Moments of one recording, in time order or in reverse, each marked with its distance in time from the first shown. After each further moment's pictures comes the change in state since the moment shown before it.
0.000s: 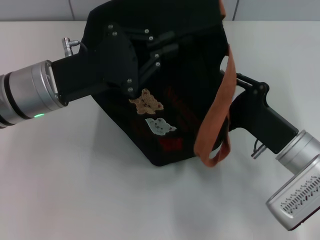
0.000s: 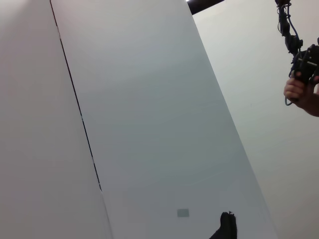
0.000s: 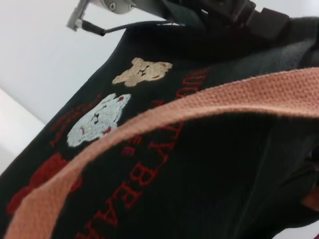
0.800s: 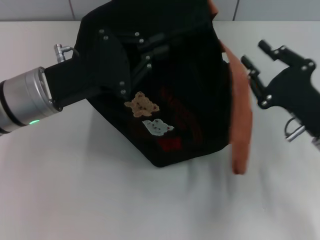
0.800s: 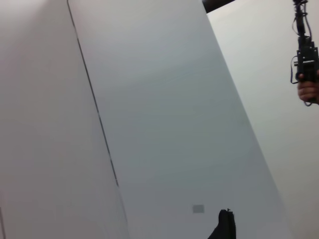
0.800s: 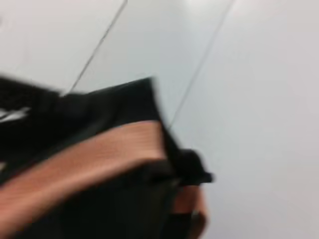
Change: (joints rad) left arm 0.033 0.004 -0.010 -0.034 -0.022 -0.005 0.035; right arm -0.049 -0.006 0.059 -0.166 0.010 -0.191 0.547
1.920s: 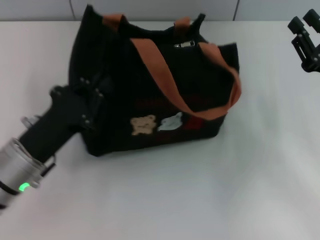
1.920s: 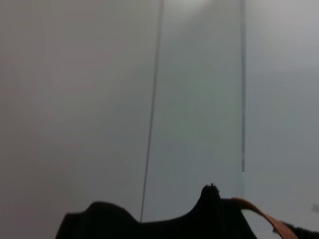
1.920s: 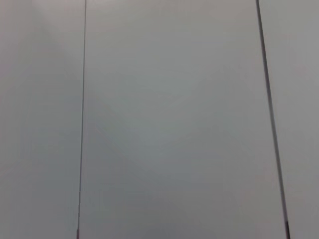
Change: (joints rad) left arm 0.161 -0.006 -0.097 -0.420 -0.158 -0.058 0.118; right arm 0.019 -0.004 0.133 -0.184 0.003 0.071 0.613
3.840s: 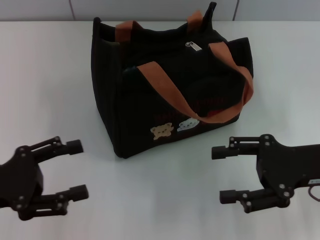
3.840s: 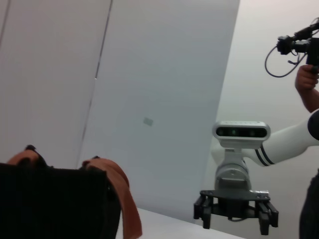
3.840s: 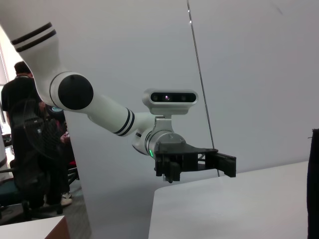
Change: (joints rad) left arm 0.176 0.135 0.053 0.533 0.438 0.304 -0.520; right arm 0.012 -0.033 -0.670 -0.380 -0.309 -0.388 0.532
